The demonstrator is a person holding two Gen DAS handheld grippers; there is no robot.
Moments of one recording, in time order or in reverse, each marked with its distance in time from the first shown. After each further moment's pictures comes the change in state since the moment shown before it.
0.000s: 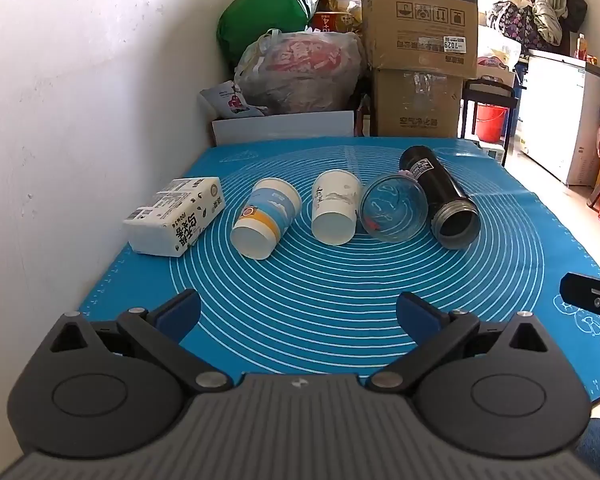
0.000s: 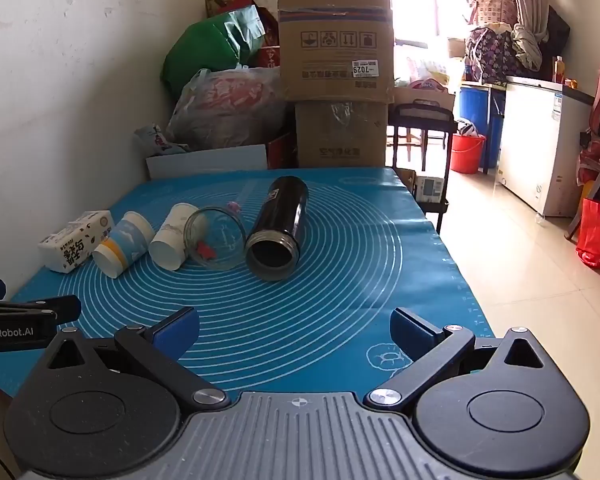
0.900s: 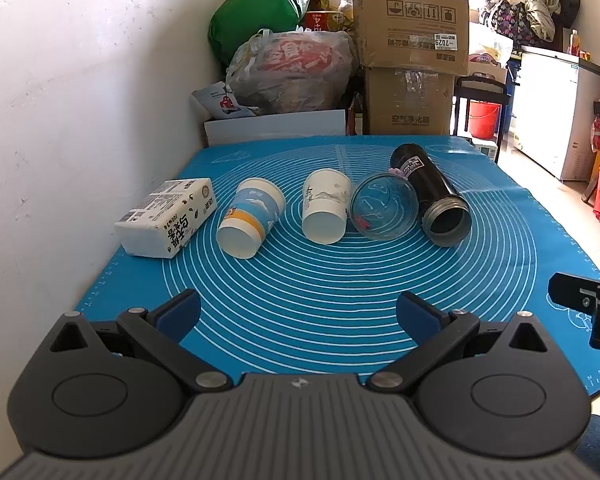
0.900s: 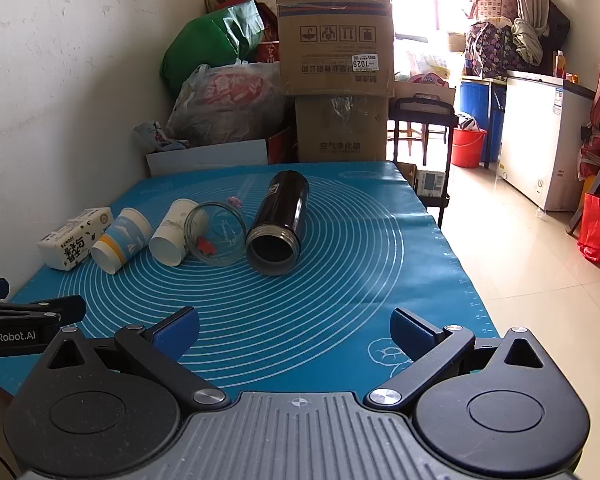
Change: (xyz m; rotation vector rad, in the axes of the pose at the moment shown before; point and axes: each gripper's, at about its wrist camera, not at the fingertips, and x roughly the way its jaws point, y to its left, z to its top) left arm -0.003 -0.003 -0.002 0.023 -0.007 -0.014; right arm 0.004 -0.001 0.002 -0.002 0.009 0.003
